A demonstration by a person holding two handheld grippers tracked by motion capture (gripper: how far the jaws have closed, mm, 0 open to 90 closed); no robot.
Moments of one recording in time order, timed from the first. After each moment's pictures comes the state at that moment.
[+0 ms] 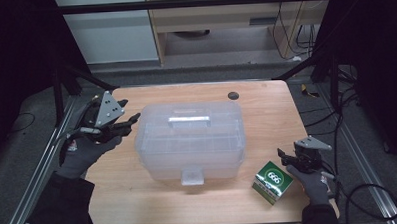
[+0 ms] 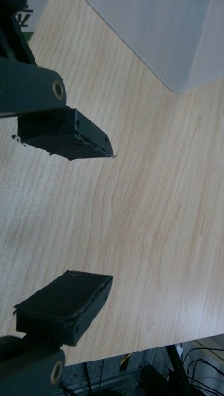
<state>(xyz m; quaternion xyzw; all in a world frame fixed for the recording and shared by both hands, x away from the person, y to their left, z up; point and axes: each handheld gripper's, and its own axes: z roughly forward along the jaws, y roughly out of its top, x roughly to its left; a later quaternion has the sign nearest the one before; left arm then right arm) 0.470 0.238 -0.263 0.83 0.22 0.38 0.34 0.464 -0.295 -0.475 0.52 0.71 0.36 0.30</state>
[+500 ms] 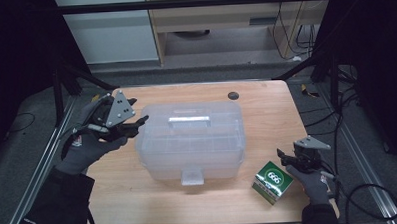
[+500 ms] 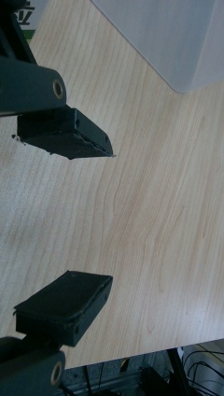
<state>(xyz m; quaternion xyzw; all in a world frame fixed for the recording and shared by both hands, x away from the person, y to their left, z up) 0.469 0.214 -0.252 0.86 0.16 0.37 0.31 0.465 -0.294 -0.476 0.52 0.72 0.36 0.29</state>
